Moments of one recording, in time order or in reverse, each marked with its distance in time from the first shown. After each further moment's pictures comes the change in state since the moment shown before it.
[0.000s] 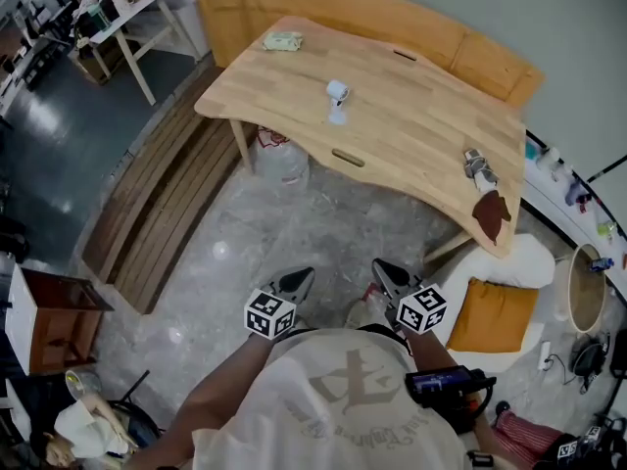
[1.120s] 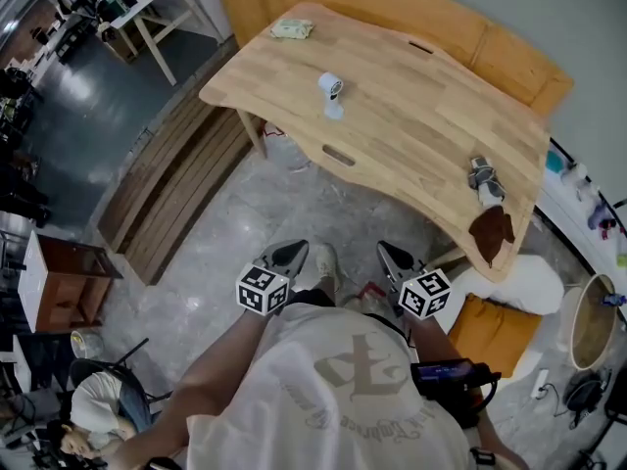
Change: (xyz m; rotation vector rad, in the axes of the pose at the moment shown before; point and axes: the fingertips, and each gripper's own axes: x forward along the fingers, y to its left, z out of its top) left arm 0.094 -0.012 0.055 0.014 0.000 0.177; right arm -0.016 -0.124 0.028 0.027 0.001 0.103
